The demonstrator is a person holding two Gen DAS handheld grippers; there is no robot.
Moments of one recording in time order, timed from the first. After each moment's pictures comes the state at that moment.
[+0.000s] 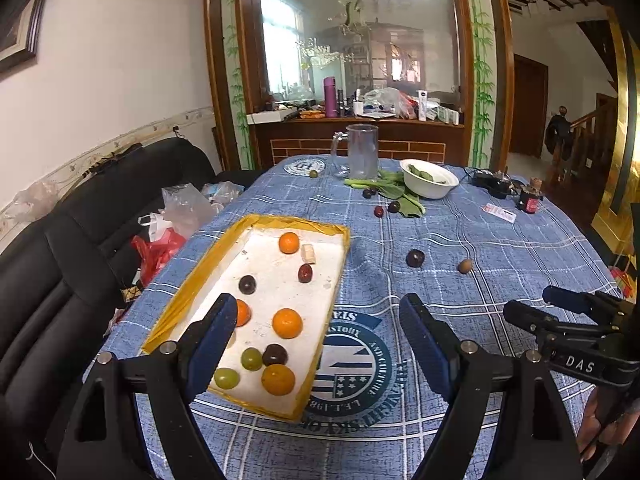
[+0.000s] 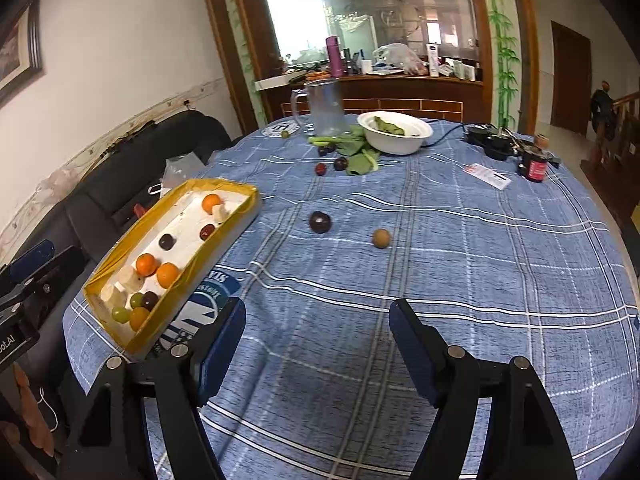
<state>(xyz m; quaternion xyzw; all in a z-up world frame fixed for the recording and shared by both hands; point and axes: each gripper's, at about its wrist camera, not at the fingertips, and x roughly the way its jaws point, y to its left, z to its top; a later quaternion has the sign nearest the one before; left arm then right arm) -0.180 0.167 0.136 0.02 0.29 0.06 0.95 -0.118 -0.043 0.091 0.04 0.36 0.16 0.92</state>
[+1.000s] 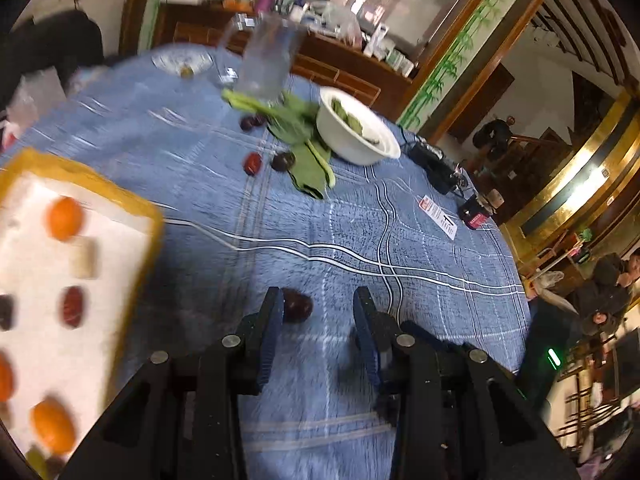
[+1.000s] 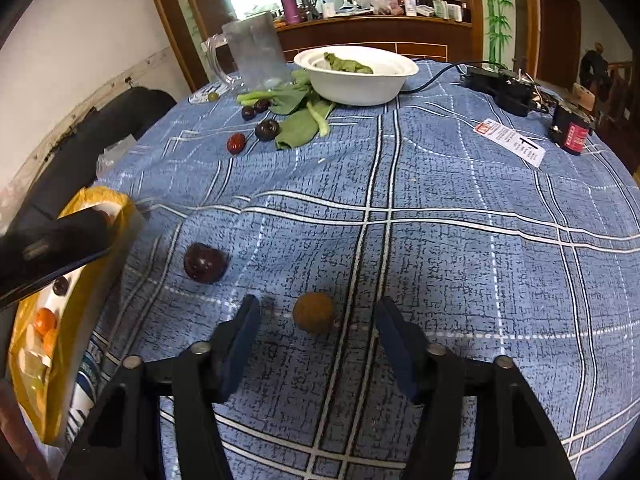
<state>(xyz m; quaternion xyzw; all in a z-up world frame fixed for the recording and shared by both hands) 0.058 0.121 0.051 -0.18 0.44 -0.13 0.87 0.048 -0.050 0.013 0.04 0.44 0.12 0.89</state>
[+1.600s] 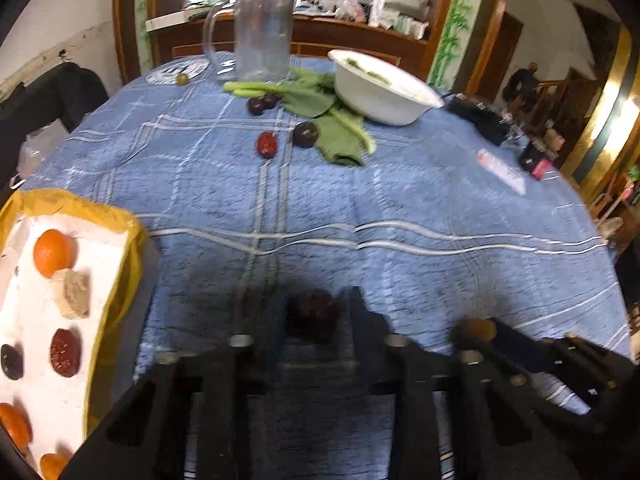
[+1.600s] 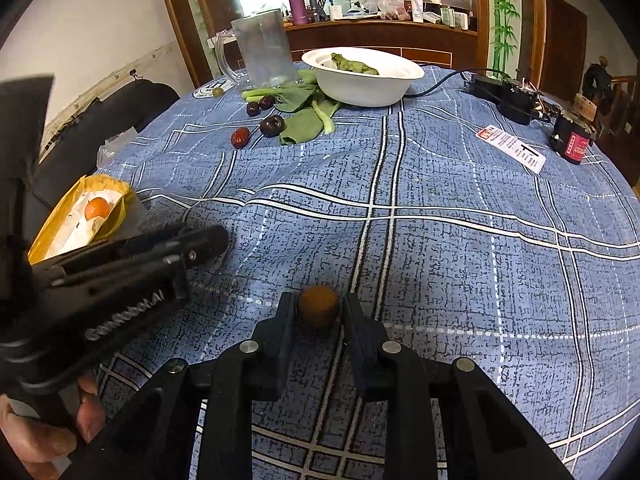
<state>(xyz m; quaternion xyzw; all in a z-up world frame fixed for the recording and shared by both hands) 0.078 0.098 0.008 -0.04 0.45 -0.07 0.89 0.041 -0.049 0.013 0.04 0.44 0.12 0.89</state>
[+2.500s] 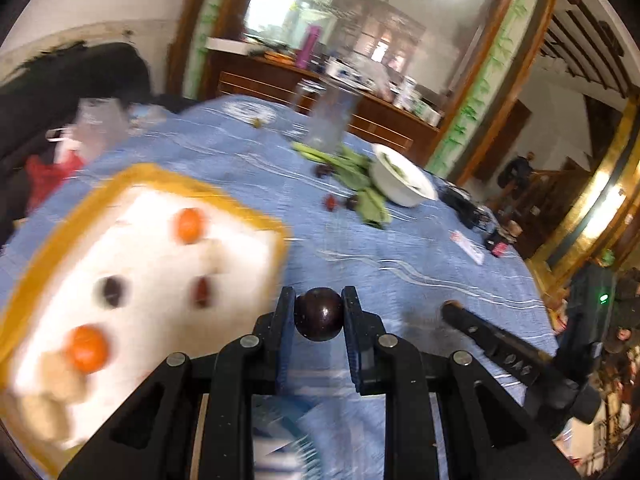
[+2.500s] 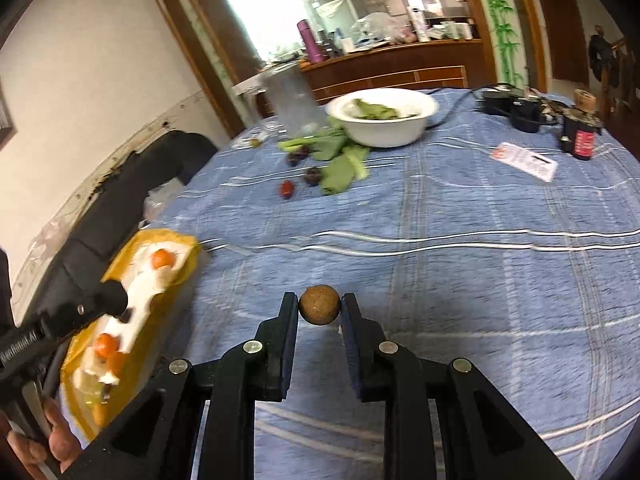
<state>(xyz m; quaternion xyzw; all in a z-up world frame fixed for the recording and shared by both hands) -0.039 0.205 0.081 -0.16 0.35 -0.04 0.92 0.013 -0.042 0.053 0.13 0.38 0.20 0.89</state>
